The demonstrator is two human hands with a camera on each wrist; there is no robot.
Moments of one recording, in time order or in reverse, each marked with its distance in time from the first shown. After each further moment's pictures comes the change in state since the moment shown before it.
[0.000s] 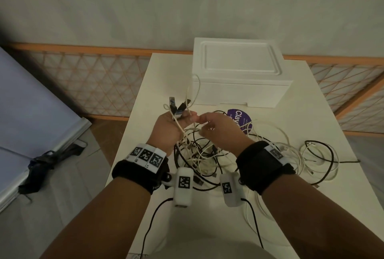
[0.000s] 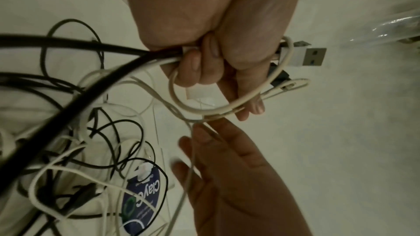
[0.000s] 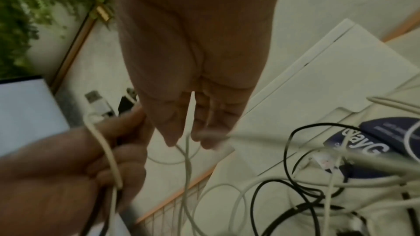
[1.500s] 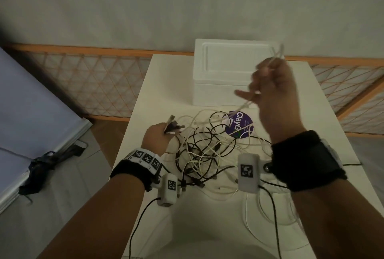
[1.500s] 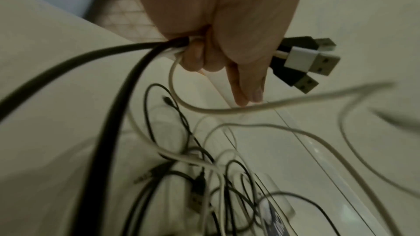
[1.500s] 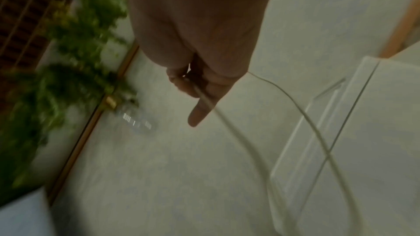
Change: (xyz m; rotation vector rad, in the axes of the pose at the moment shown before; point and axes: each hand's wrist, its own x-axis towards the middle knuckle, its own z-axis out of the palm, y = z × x) left_hand 0.033 -0.049 -0.057 0.863 0.074 0.015; right_hand -0.012 -0.034 -0.091 0.991 0.497 -0.233
